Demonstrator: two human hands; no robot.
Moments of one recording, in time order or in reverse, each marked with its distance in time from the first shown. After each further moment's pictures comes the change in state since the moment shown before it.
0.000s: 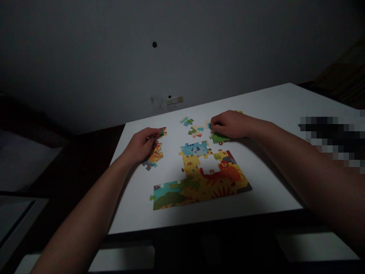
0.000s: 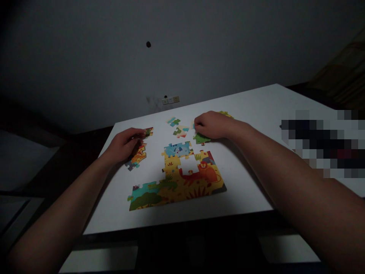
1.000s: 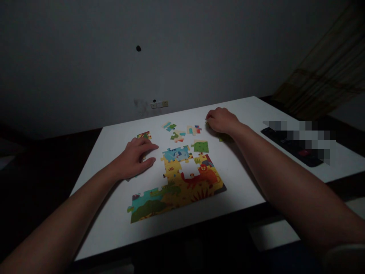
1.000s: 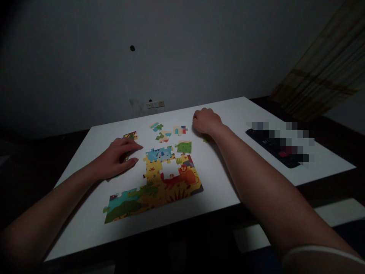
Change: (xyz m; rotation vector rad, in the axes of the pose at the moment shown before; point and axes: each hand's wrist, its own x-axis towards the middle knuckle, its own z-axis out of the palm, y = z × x) left_hand -0.003 0.020 0.018 0.155 -0.210 0.267; right_hand -0.001 0.039 -0.006 -0.113 0.261 0.466
